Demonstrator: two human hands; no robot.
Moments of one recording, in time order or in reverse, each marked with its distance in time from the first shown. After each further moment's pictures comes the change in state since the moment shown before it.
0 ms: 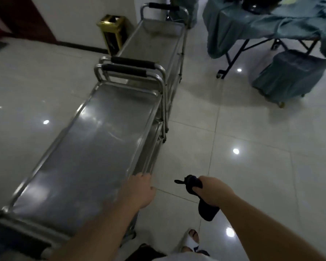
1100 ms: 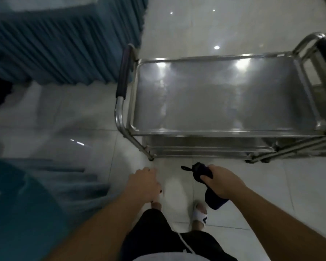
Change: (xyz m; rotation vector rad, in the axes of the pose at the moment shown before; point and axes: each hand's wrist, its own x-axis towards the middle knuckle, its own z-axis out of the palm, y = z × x) left_hand -0.082 0.105 0.114 -0.644 0.025 -1.013; right_hand 0.154 -0.096 -0.035 -0.713 -0.397 -0.921
